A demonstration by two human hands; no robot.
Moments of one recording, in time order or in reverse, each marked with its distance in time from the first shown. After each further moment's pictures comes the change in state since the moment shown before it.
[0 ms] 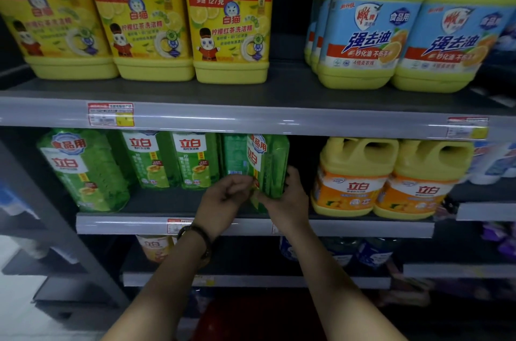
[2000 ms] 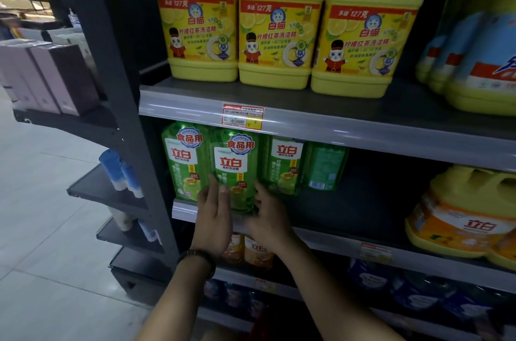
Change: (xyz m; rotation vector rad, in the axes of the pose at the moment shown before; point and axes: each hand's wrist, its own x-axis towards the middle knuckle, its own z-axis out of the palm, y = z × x) left_hand -0.062 -0.008 -0.167 0.296 0.466 0.001; right_hand -0.057 -0.078 0.190 -0.033 -0.585 -0.045
